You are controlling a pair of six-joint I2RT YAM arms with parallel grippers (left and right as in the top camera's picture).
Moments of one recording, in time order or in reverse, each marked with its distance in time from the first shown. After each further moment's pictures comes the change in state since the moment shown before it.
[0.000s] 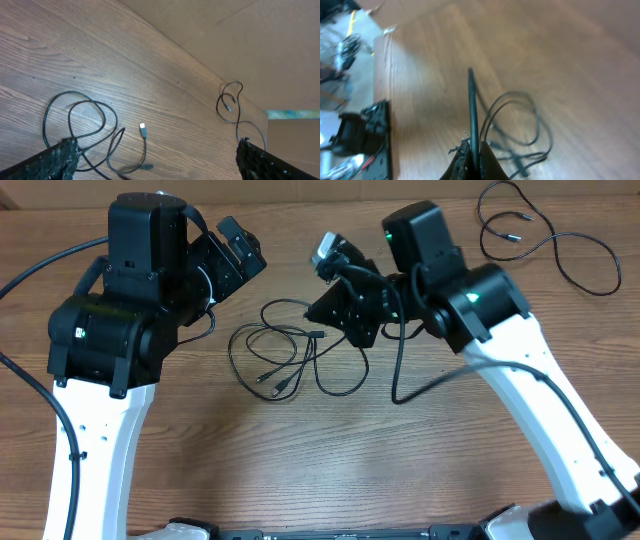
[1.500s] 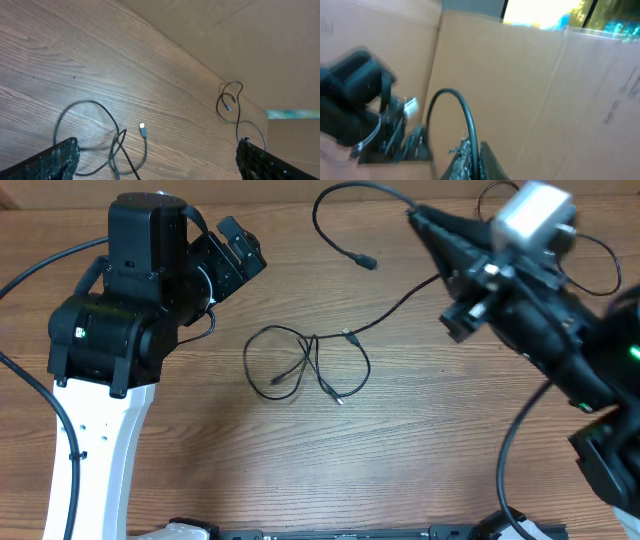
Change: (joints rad) left arm 0.000 0.000 0.000 0.000 0.000 0.000; right arm 0.000 -0.461 0.002 0.492 0.429 0.128
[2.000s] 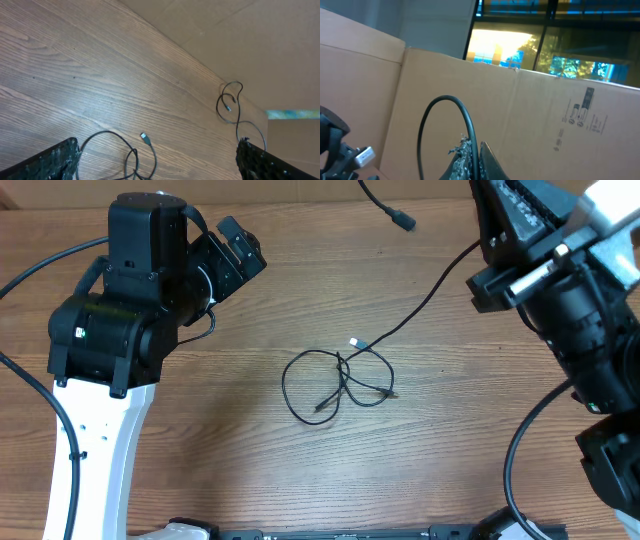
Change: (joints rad) left arm 0.000 0.000 0.000 0.000 0.000 0.000; right arm 0.000 -0.002 0.003 0.172 0.165 0.007
